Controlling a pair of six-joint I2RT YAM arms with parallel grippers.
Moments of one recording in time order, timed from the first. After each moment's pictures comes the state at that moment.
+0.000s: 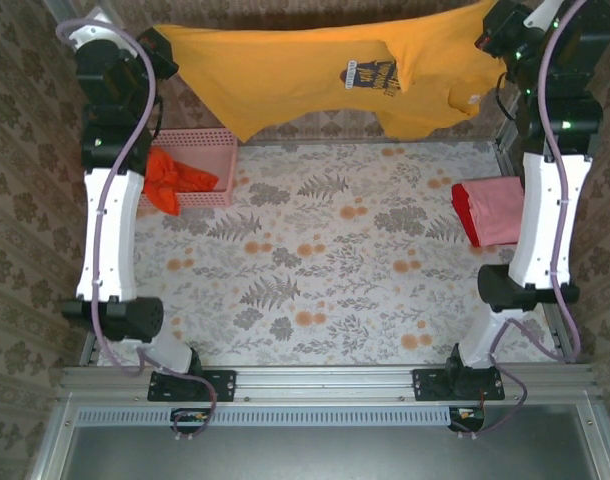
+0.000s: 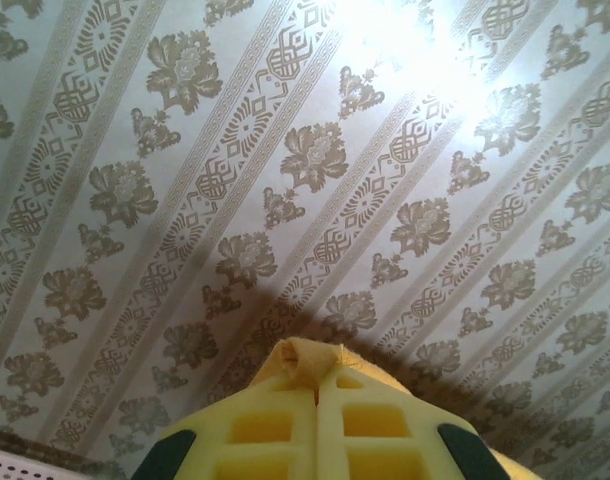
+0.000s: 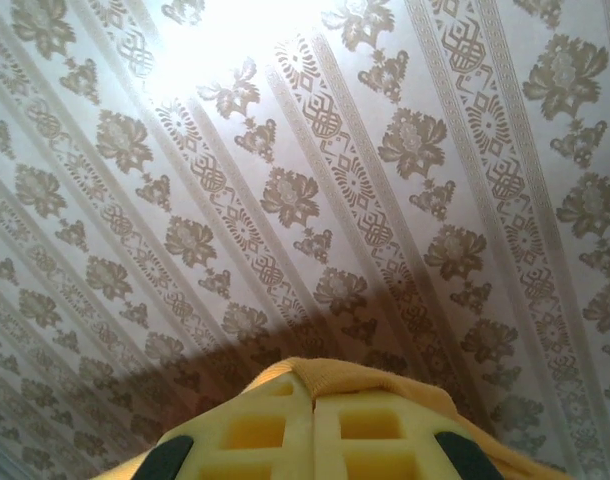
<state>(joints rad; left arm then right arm) -0.13 1.57 2.04 -0.37 0.00 -0.61 -0.05 1.77 2.62 -0.78 -0.09 0.44</state>
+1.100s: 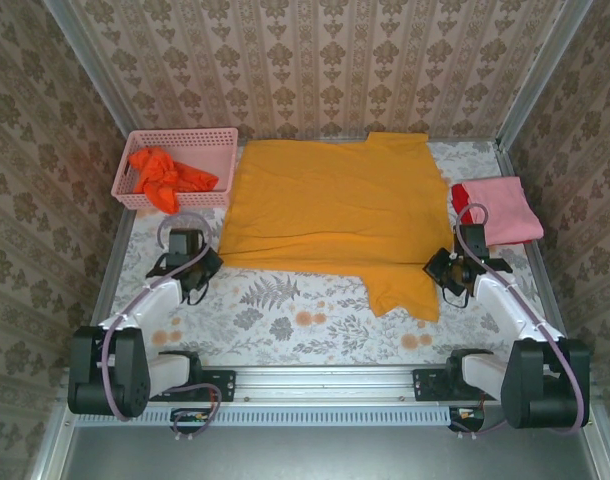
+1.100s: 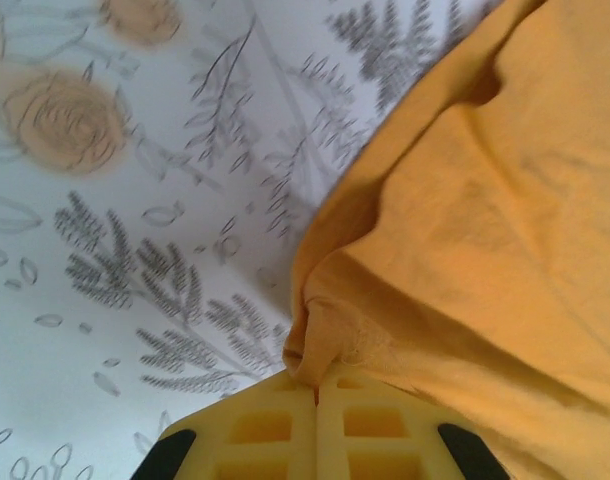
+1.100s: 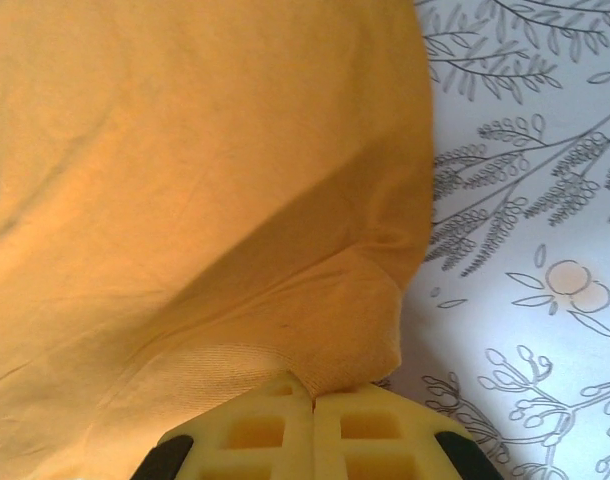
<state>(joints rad) -0.12 1.19 0.50 -0.23 0.06 -0.83 -0.05 1.13 0.59 -0.53 -0.13 0.72</state>
